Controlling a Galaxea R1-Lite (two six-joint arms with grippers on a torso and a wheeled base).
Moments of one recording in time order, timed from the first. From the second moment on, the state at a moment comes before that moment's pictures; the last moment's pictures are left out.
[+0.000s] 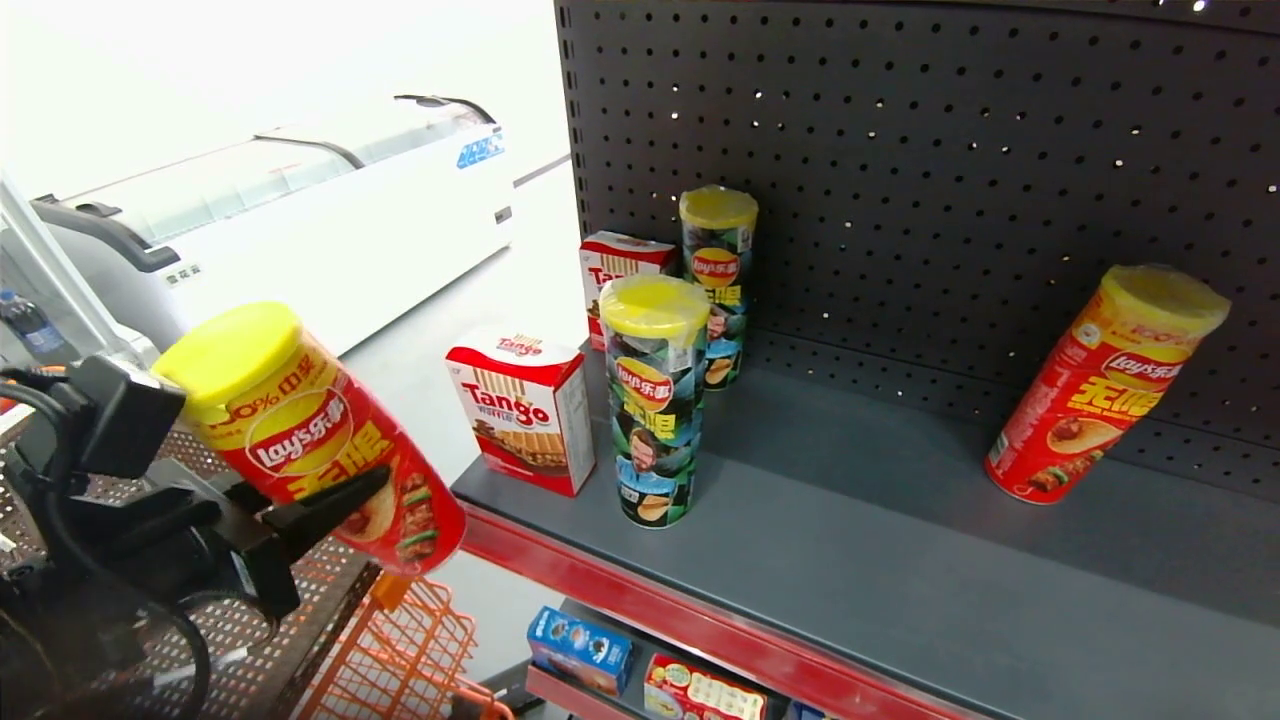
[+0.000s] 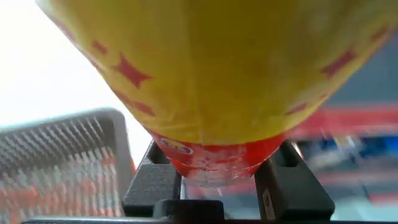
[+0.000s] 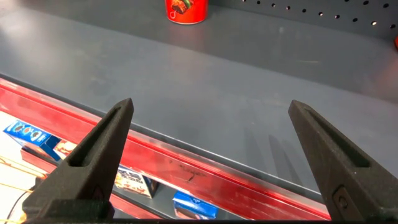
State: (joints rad) left arm -0.17 1.23 -0.33 -0.76 -0.30 0.07; right arm -0.01 0.00 0.00 0.00 0.00 -0.01
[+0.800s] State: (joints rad) left arm -0.45 1.08 -0.39 -0.58 -0.28 0.07; right arm -0.01 0.00 0.00 0.00 0.00 -0.01
